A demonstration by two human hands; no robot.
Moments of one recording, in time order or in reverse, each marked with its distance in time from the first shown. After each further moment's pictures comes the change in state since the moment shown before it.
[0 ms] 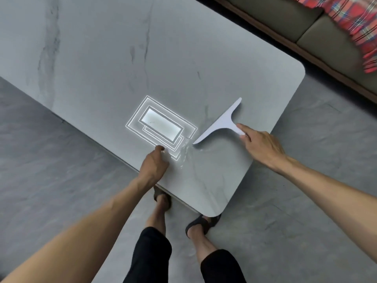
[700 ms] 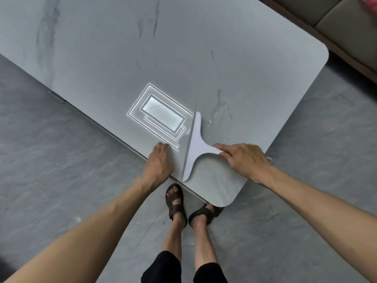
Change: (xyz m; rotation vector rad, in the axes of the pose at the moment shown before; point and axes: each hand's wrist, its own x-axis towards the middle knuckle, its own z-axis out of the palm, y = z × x) left_hand -0.015 -0.045 0.025 0.065 -0.014 0.106; right_hand -0.030 -0.048 0.082 -0.168 -0.086 -0.348
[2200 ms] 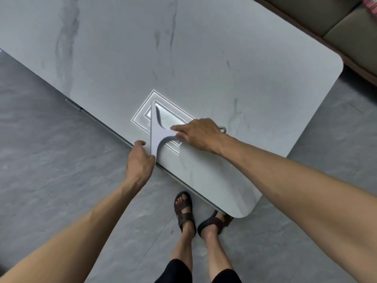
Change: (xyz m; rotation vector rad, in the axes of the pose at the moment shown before) left_hand 0.016 -0.067 -0.062 -0.207 0.291 -0.325; right_hand 0.147 -0.125 -0.025 -0.070 -0.053 -0.200
